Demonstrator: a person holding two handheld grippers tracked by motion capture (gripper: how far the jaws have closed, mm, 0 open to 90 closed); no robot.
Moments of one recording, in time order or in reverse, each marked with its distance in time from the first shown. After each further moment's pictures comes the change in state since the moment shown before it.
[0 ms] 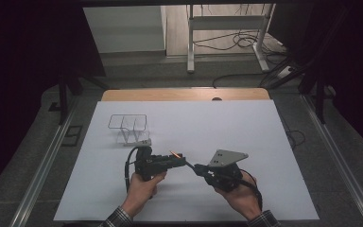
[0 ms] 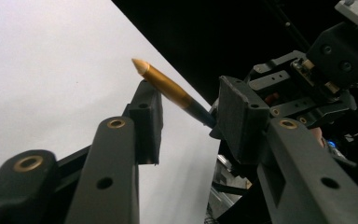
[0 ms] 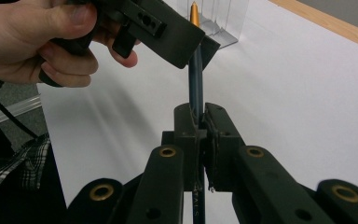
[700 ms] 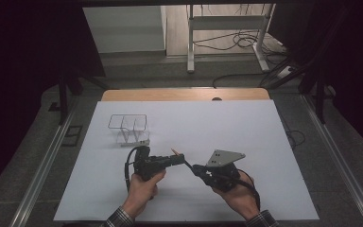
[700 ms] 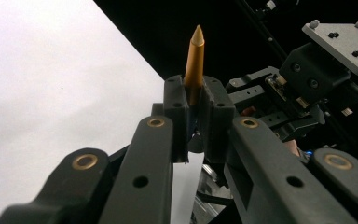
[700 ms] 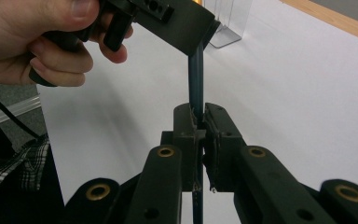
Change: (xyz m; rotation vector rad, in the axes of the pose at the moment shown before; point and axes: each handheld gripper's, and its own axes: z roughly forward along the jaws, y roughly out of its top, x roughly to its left) left arm -0.001 -0.001 -0.003 -0.049 -0.045 -0.034; right arm 0.000 -0.001 0.007 0.006 0.008 0.005
